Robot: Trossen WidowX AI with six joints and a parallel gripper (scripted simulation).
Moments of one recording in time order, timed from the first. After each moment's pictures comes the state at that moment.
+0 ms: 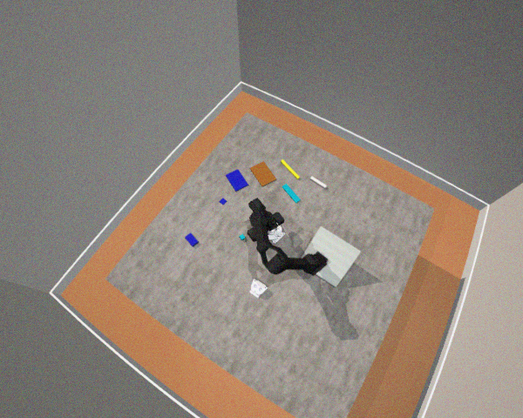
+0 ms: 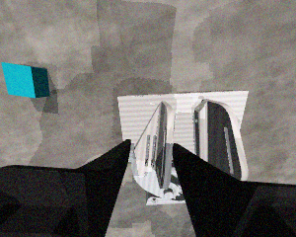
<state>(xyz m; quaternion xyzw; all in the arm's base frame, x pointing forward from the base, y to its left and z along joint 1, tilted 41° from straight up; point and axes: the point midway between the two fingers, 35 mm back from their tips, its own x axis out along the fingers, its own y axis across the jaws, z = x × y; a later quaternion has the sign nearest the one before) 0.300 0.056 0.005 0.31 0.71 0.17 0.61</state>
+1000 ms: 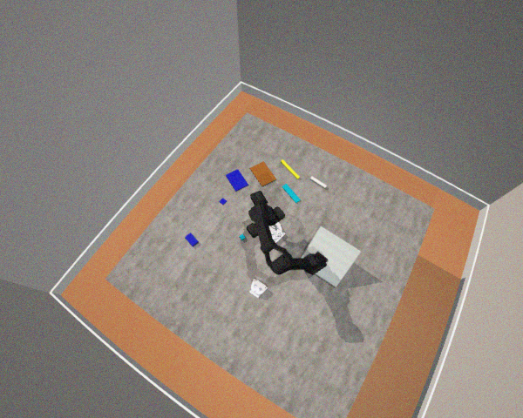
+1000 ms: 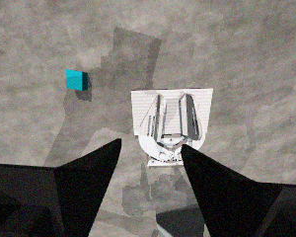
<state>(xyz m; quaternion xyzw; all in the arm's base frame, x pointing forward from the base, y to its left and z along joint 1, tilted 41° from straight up) 0.304 0.017 0.055 0.31 0.71 0.17 0.62</state>
